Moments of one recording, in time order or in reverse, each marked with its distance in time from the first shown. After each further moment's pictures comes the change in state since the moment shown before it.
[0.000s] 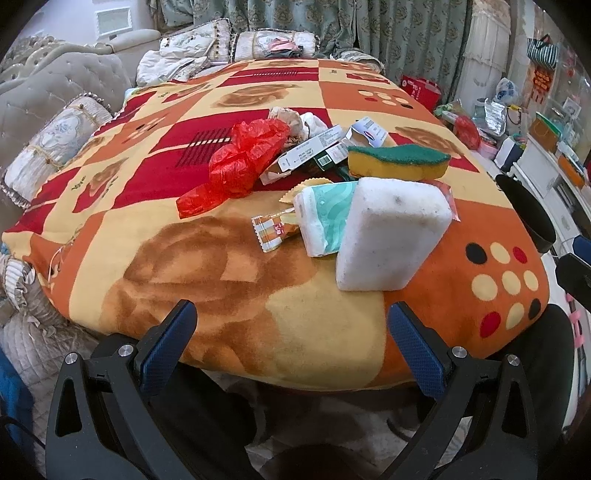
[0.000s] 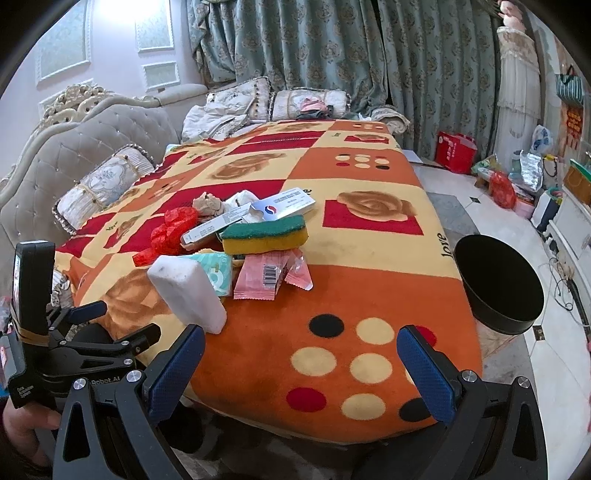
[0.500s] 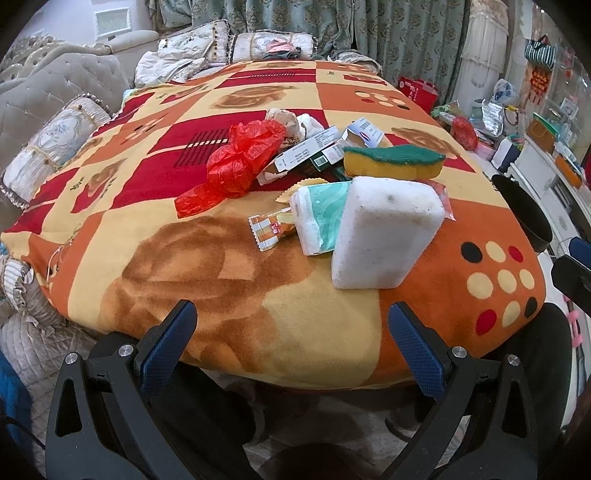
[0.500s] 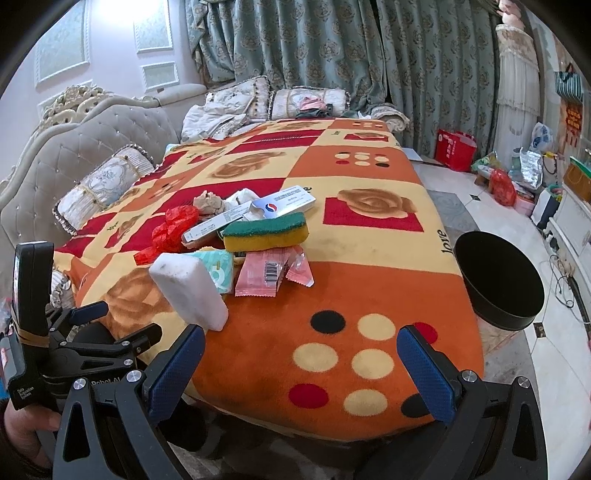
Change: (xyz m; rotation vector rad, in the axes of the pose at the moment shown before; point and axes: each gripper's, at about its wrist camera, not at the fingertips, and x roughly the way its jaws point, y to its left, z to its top) left arm -0.001 -0.002 -0.002 0.005 -0.006 -0.006; right arm -0.001 0.000 -0.002 0.011 0.006 0.008
